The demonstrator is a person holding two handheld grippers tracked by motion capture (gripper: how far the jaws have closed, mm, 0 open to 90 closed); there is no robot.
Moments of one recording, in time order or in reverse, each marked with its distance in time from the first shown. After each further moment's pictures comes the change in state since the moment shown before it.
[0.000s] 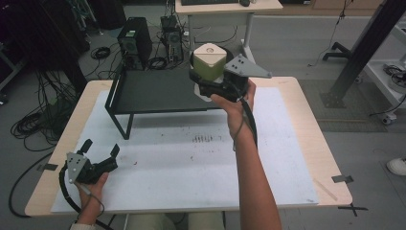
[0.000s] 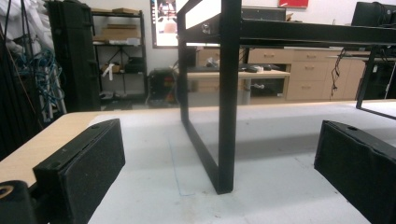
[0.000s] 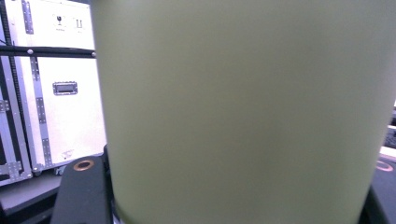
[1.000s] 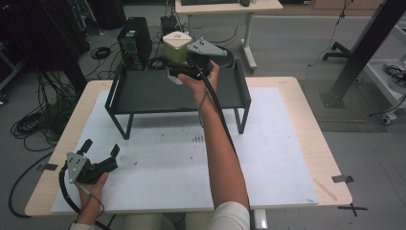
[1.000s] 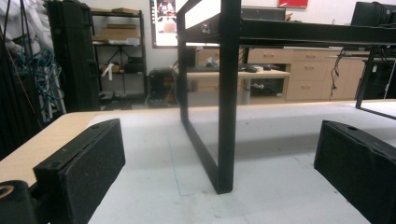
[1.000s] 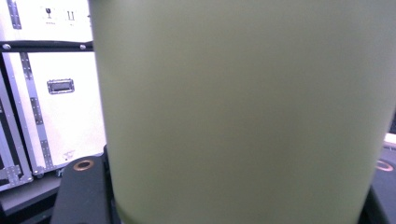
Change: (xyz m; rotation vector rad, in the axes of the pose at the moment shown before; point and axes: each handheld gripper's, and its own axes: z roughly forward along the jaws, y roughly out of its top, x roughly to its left) left arm 0.000 0.000 0.000 0.001 -0.002 0.001; right arm -0.008 -0.026 0.111 0.045 0.011 0.045
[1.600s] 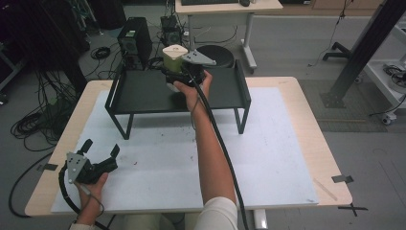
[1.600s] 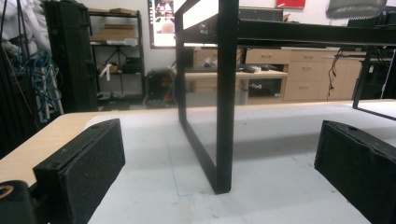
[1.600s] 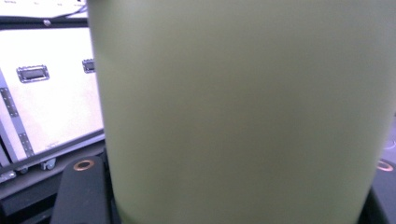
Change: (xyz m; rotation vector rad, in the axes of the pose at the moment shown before) left arm 0.000 0.000 0.000 -0.002 -0.010 -0.001; right arm -0.008 -0.048 0.029 0.083 -0.077 0.054
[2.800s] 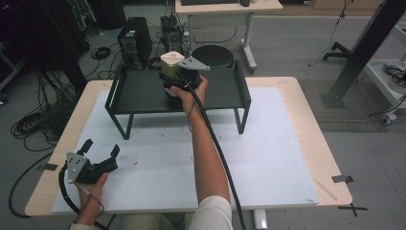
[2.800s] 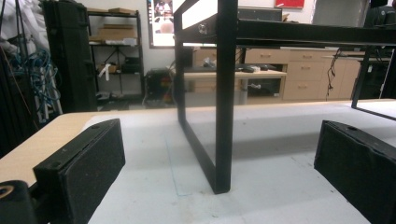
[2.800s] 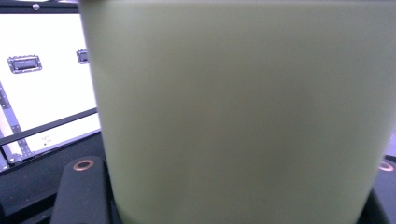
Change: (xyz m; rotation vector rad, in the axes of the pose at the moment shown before) left arm 0.000 0.000 0.000 0.001 -0.002 0.001; right arm 0.003 -0.019 0.013 0.022 -0.006 -0.009
